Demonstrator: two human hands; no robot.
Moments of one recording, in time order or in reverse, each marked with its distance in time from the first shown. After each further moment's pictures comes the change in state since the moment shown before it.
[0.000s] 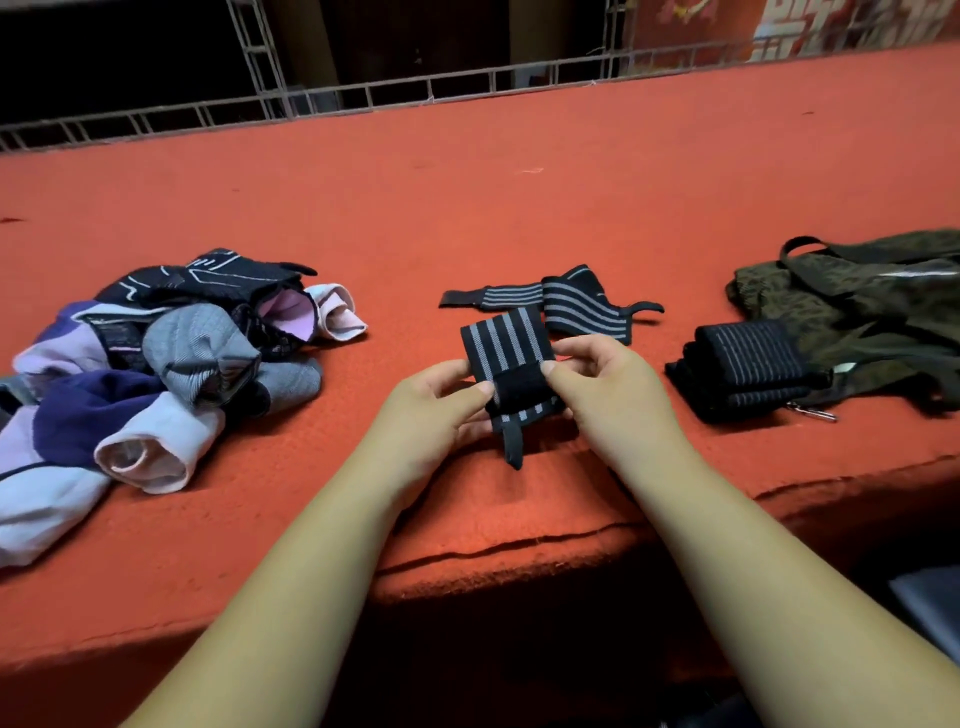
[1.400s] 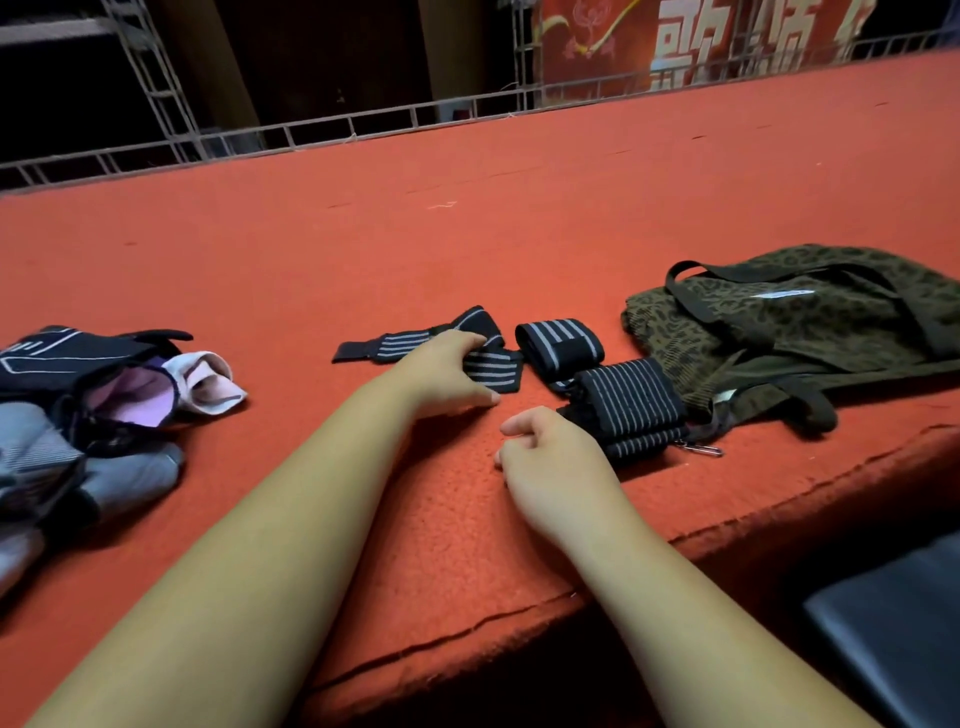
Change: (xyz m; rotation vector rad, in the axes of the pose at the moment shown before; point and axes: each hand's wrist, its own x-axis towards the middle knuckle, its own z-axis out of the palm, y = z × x) left_hand 0.178 0.016 0.093 1.183 -0.237 0.113; right_hand 0.000 0.003 -0.056 -0.252 -0.047 0.298
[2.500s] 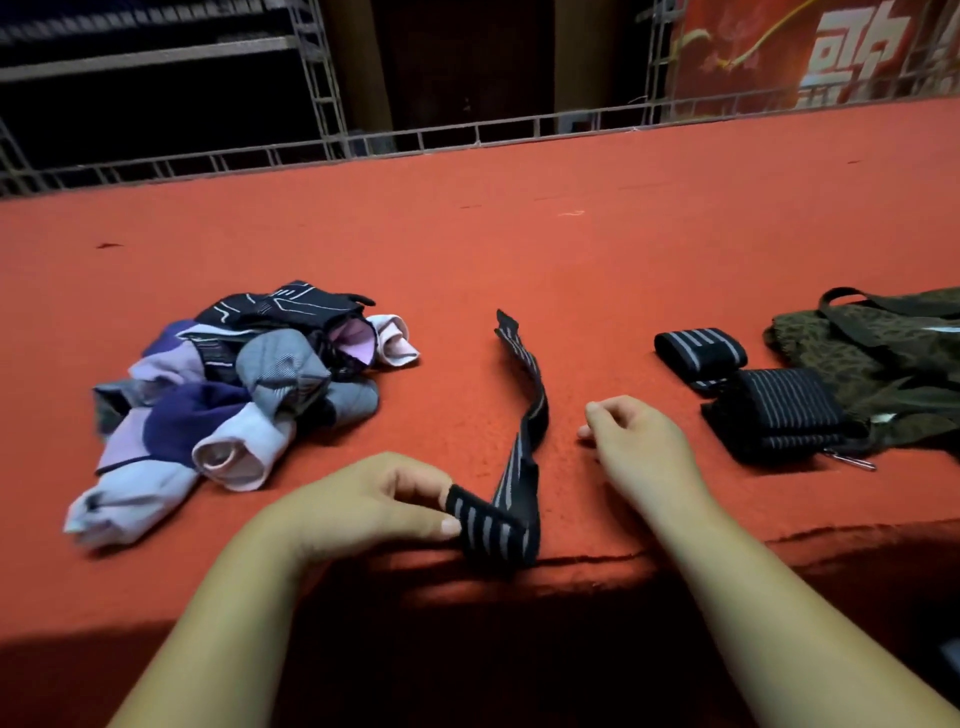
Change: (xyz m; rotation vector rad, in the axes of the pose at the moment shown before) left_hand -0.297 -0.107 -0.050 -0.730 -0.252 0.048; right_hand -0.016 -0.020 0.060 -0.027 0.042 -0.179
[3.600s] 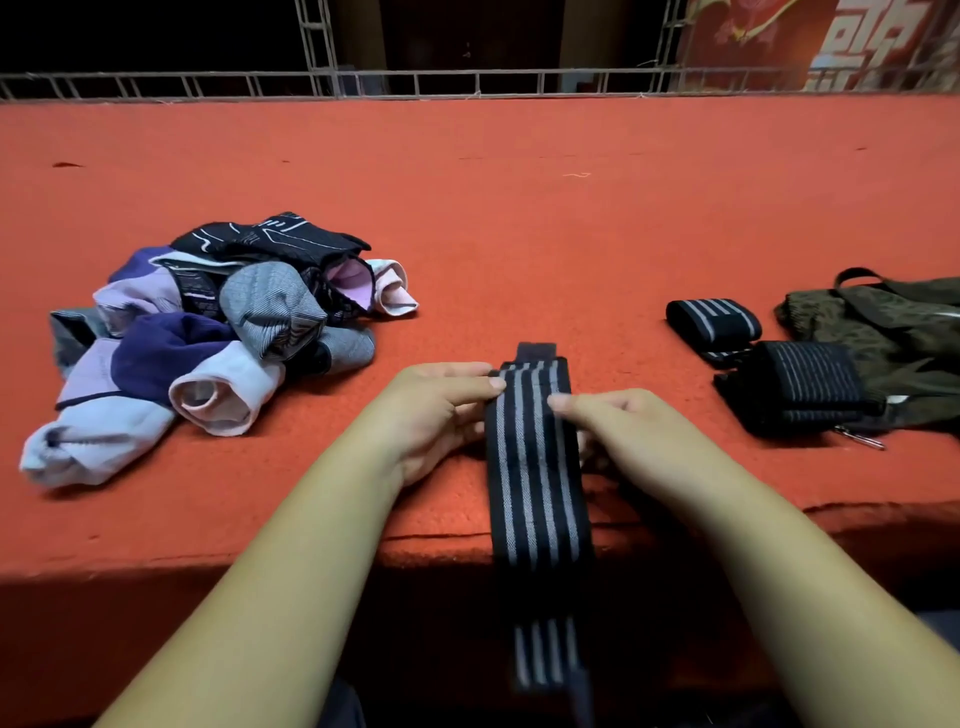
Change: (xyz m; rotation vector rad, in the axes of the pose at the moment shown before) left_hand 0.078 -0.004 0.021 -0.763 0.525 -0.087; right_hand -0.047 -0.031 -0.014 0.163 -0.531 0.009
